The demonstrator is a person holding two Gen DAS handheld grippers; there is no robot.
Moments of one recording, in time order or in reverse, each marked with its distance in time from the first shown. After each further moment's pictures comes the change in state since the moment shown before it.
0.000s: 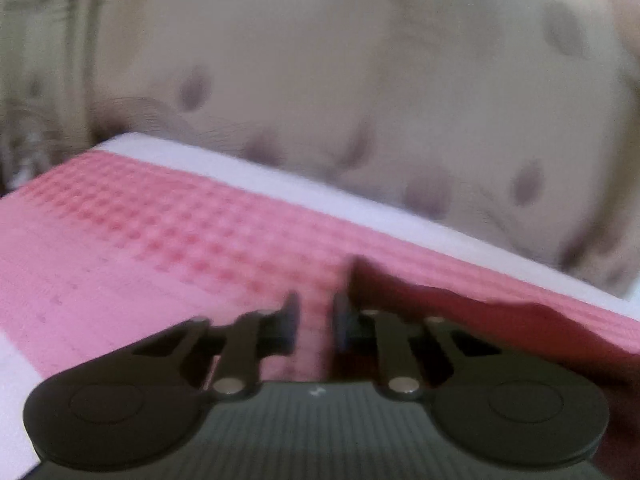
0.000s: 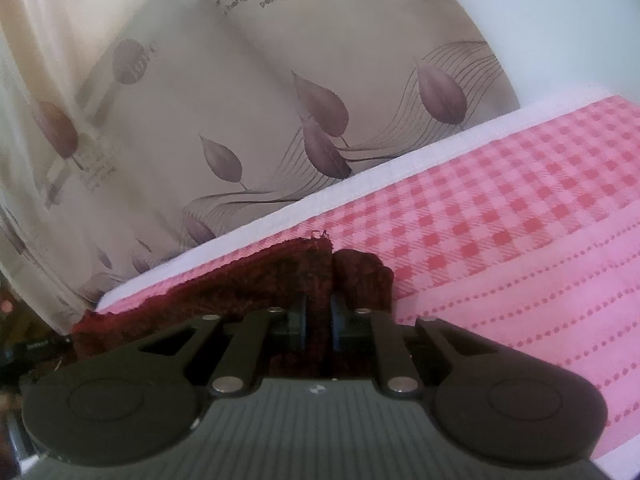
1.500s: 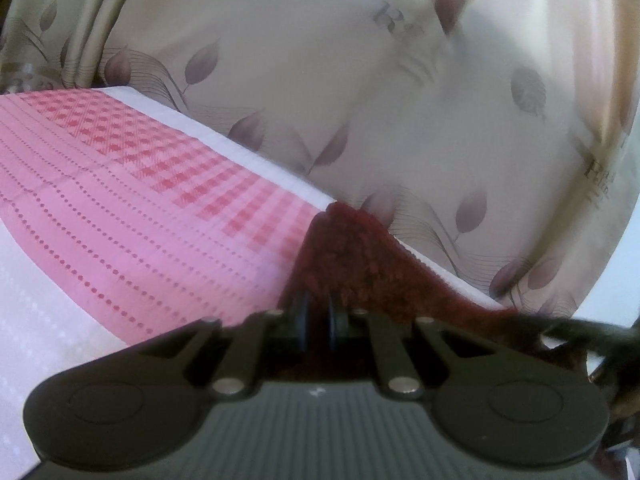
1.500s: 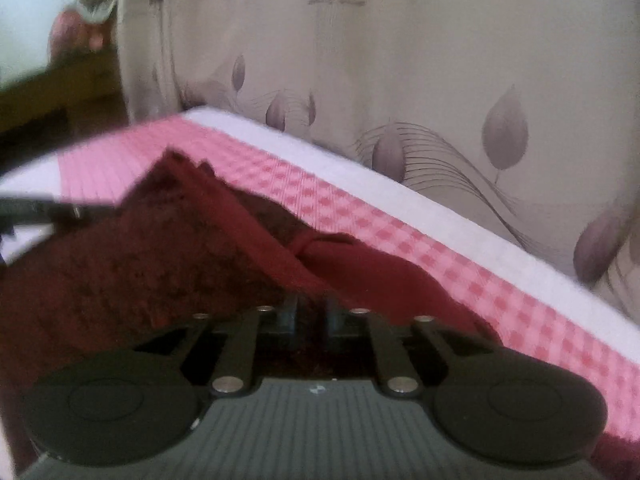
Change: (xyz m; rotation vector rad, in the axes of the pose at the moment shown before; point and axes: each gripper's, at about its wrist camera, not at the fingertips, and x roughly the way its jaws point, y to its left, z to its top) left arm -0.035 0.025 -0.057 -0.198 -0.098 -0.279; right arm 0.108 0.179 -0.010 -0.712 0.229 0.241
